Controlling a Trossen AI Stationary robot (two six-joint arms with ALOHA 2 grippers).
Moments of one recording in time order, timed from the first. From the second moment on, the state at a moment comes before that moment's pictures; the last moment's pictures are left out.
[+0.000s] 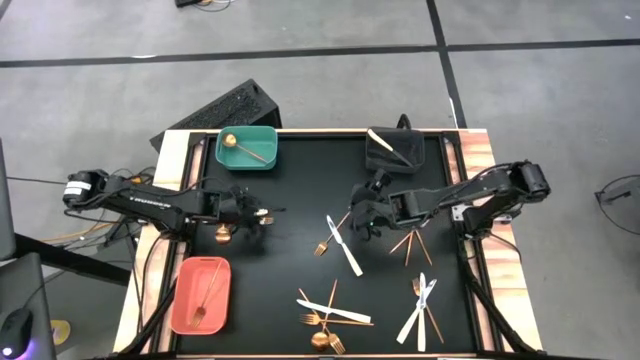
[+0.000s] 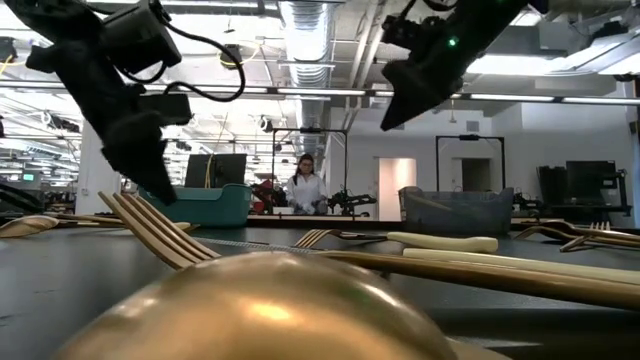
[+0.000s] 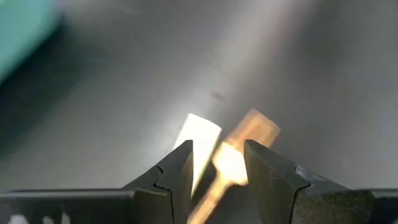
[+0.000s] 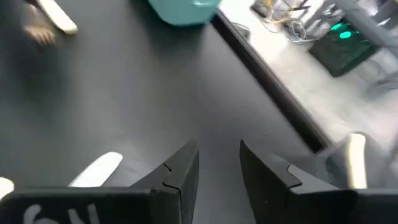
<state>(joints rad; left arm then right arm) 0.03 1.10 0.46 -0.38 -0.25 -0.46 0.11 1.51 1.01 -0.36 0.81 0.26</state>
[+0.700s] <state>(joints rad) 0.03 1.10 0.46 -0.56 -0.29 -0.44 0.02 1.54 1.01 -0.40 0.81 0.26</state>
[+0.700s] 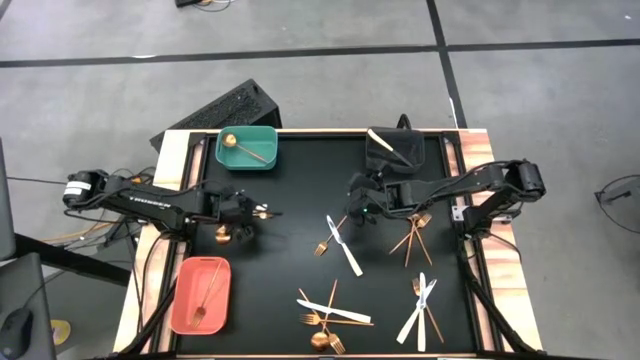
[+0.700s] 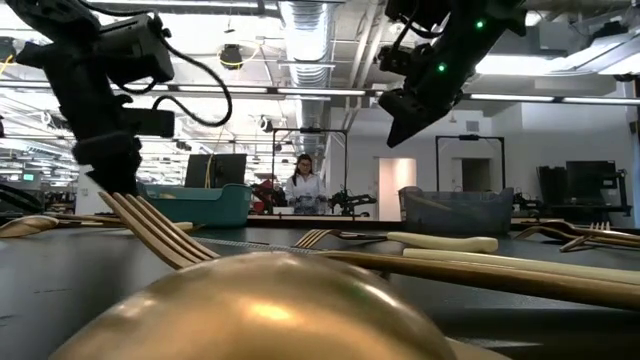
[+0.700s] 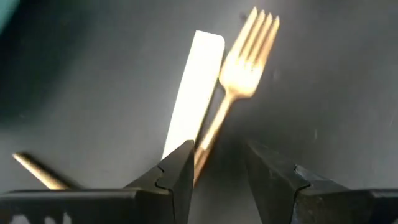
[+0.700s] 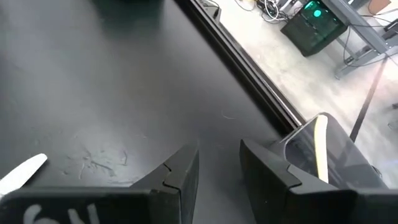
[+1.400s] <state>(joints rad) 0.07 1.10 0.46 -0.15 -0.35 -0.42 0.11 1.54 1.01 -0.93 0.74 0.64</state>
